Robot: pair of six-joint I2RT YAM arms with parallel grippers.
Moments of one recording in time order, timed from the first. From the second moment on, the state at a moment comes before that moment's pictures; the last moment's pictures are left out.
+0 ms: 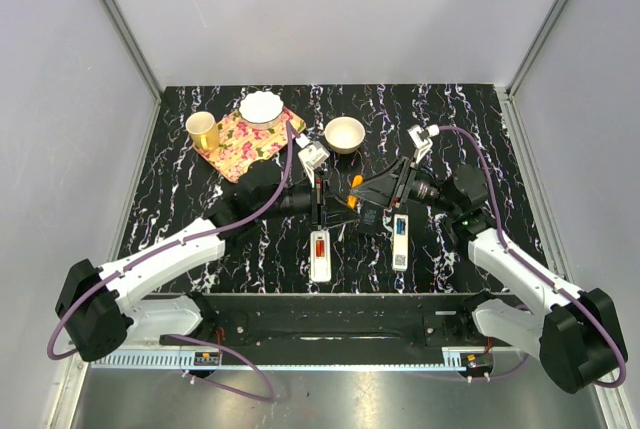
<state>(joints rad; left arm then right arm) -0.82 1.16 0.84 0.16 0.55 -0.56 0.43 1.06 0.59 0.71 -0.83 1.04</state>
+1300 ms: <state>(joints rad) -0.83 1.15 0.84 0.14 0.52 -0.54 0.44 1.09 0.58 0.76 -0.82 1.08</state>
